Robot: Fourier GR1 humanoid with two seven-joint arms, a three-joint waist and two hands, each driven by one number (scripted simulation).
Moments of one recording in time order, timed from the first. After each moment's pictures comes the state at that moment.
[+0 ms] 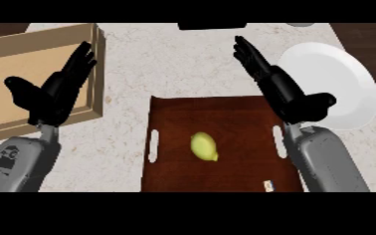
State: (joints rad) left arm -0.30 0.42 -0.12 -1.46 0.27 0.10 0.13; right arm -0.42 -0.20 0.21 -1.54 -0.16 0.11 0.05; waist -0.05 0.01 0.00
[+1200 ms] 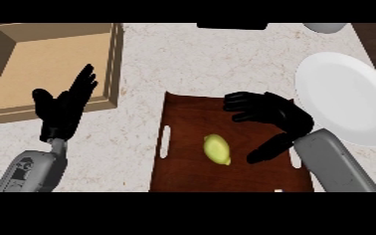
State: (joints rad) left arm -0.22 0.37 -0.13 -1.37 0.23 0.14 0.12; right arm -0.41 -0.38 0.37 -1.28 0.23 0.24 -1.03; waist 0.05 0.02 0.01
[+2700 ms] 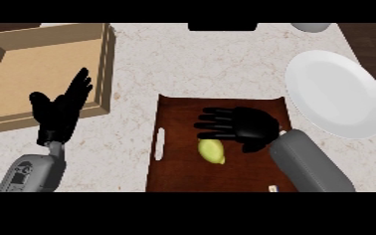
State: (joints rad) left arm -0.19 0.32 -0.05 -1.36 0.16 0.10 0.13; right arm -0.47 -0.28 0.51 -1.05 0.86 -0.11 -1.02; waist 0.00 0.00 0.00
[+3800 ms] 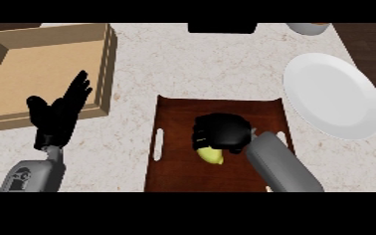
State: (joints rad) left arm -0.15 0.27 0.02 -1.42 0.10 0.05 0.16; right arm -0.49 -0.12 0.49 -0.99 1.23 -0.18 -0.96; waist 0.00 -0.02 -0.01
